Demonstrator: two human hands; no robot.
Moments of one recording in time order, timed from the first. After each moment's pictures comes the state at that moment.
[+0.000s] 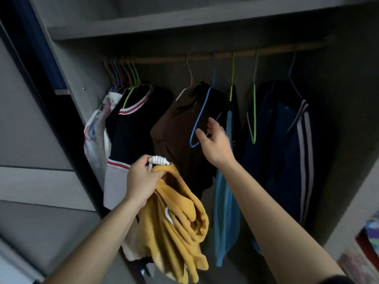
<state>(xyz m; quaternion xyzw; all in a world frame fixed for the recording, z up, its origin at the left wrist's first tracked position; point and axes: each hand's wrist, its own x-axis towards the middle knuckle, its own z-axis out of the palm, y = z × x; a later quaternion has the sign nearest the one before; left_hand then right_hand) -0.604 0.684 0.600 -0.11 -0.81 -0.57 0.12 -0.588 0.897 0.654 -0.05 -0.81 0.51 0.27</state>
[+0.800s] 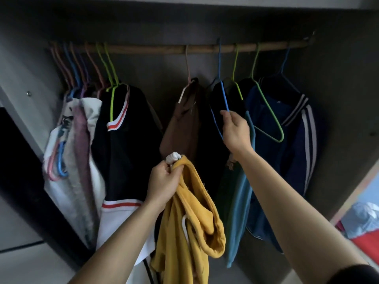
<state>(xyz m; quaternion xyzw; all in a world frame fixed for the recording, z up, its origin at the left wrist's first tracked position) -0.747 0.679 0.587 -0.25 -0.73 -0.62 -0.10 -0.676 0.877 0.667 -0.25 -0.73 0.45 0.45</state>
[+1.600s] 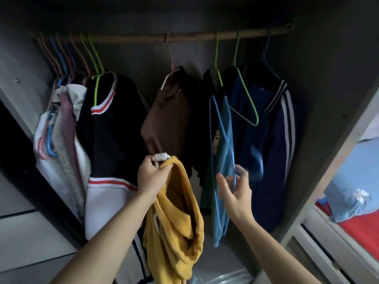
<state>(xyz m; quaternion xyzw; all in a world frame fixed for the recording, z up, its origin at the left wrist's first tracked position) -0.715 0.684 0.553 -0.16 -0.78 -0.61 -0.04 -0.528 0.819 0.517 -0.26 -0.71 0.50 0.42</state>
